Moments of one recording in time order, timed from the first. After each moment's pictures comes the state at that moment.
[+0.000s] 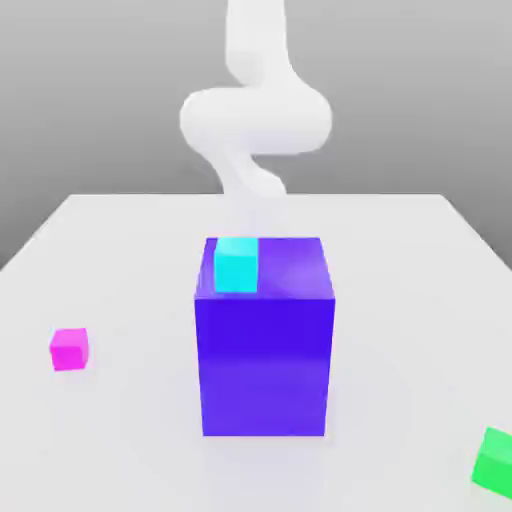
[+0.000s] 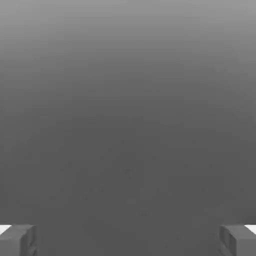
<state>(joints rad) -0.07 -0.73 0.00 -2.34 -0.02 2.34 0.86</state>
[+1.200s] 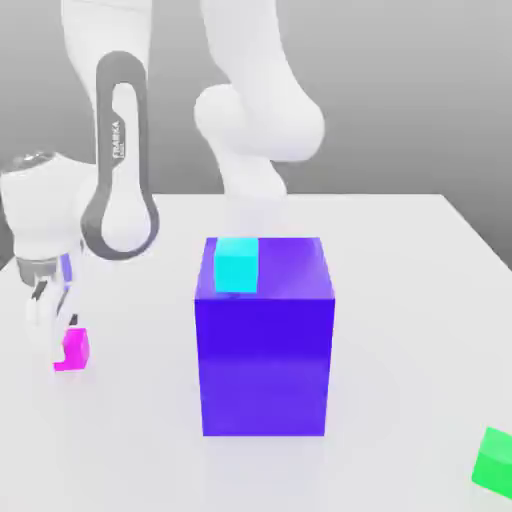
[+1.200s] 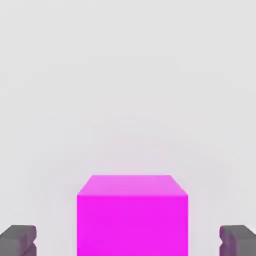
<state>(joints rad) -0.81 0.28 -0.07 -2.77 0.22 3.05 1.16</state>
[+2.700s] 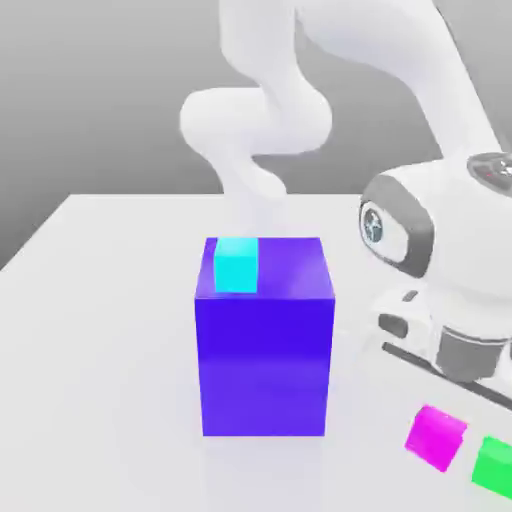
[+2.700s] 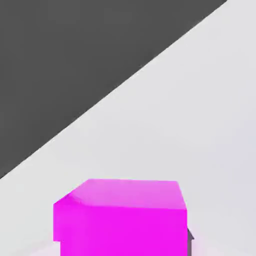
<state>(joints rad) 0.15 0.29 0.38 -2.27 -0.17 2.52 2.08</state>
